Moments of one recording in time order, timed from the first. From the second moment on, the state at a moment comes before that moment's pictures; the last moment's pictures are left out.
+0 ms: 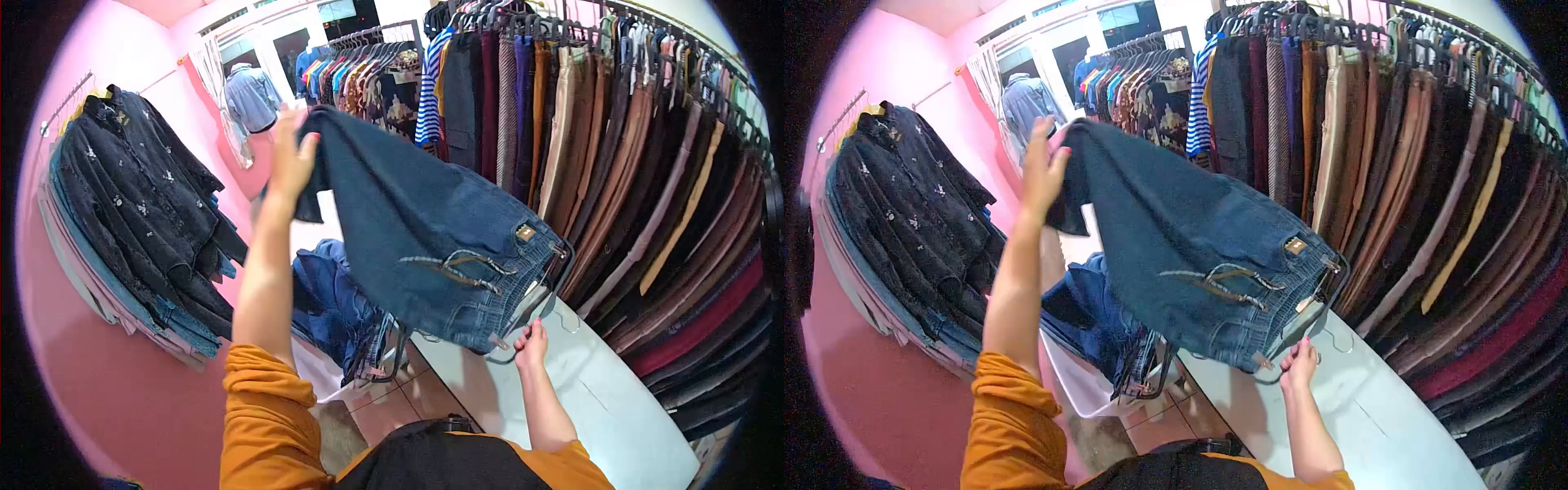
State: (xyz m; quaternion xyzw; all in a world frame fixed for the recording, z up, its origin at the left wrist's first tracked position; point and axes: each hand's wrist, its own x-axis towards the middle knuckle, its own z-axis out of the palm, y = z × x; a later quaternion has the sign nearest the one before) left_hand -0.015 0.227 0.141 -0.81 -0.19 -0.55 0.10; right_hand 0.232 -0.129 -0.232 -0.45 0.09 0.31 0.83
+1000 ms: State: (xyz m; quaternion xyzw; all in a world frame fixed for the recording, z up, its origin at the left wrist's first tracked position) left_hand -0.222 0.183 -0.226 -0.69 -0.42 -0.29 -0.51; right_hand 0.124 -0.176 -0.336 -0.80 -0.19 0.20 0.52
